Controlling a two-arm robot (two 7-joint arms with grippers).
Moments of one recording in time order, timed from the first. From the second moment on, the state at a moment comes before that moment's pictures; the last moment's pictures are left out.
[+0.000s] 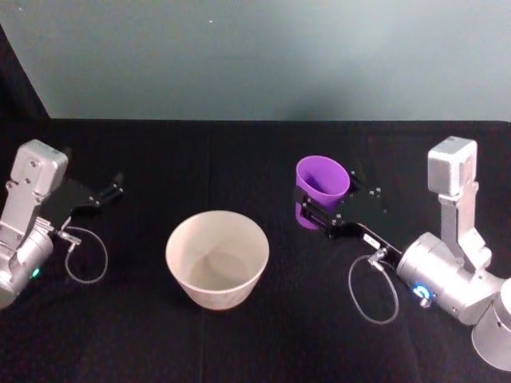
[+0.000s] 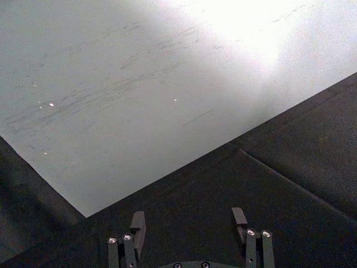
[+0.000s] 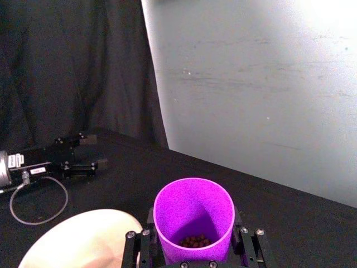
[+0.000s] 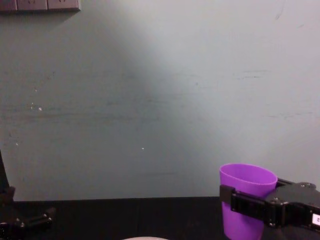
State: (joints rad) left arm -0.20 0.60 0.45 -1.41 -0.25 -0.12 0.03; right arm 0.05 0.38 -0.28 -1.66 0.36 0.02 0.40
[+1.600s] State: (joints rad) left arm -0.20 0.60 0.45 -1.41 -0.25 -0.12 0.03; right arm 0.05 0.38 -0.28 -1.66 0.36 0.02 0.40
